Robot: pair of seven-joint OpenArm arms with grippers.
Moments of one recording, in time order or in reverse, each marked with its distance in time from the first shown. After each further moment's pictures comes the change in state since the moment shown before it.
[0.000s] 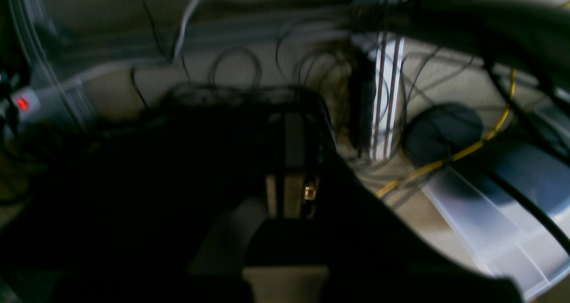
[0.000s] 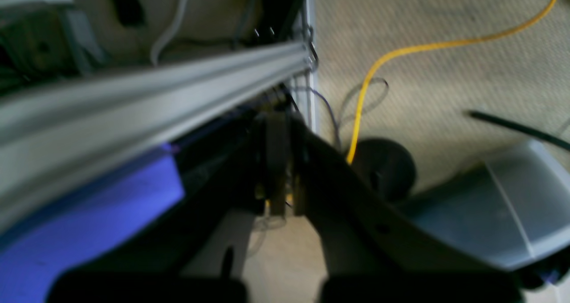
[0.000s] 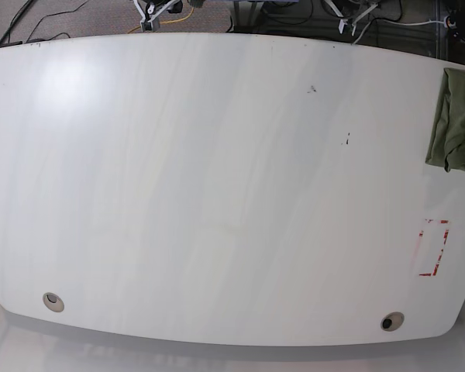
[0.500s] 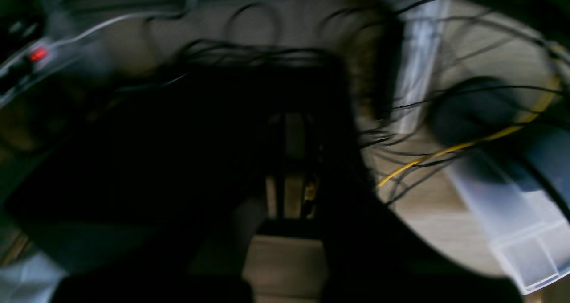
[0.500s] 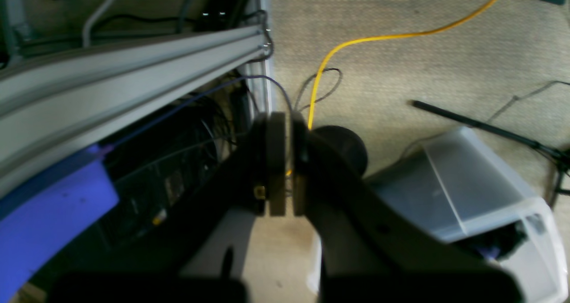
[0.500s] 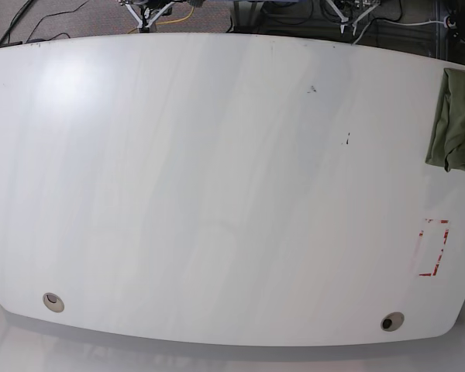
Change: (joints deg) left arm -4.5 0.4 0.0 -7.1 -0.1 7.3 5.7; right arm 2.8 0.7 0.0 -1.8 -5.2 -8.1 -3.0
